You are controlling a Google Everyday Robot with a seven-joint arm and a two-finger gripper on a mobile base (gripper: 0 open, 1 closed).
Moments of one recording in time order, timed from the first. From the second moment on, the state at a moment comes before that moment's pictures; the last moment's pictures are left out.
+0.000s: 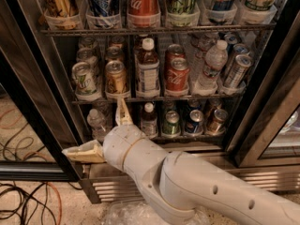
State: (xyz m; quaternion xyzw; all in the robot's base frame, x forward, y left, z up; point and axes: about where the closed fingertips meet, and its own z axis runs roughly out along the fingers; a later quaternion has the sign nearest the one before) arm 0.463 0.126 0.845 -0.37 0.64 0.20 0.65
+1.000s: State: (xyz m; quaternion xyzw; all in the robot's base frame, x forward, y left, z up) arm 0.498 0.141 0.825 -0.27 0.67 0.20 0.67
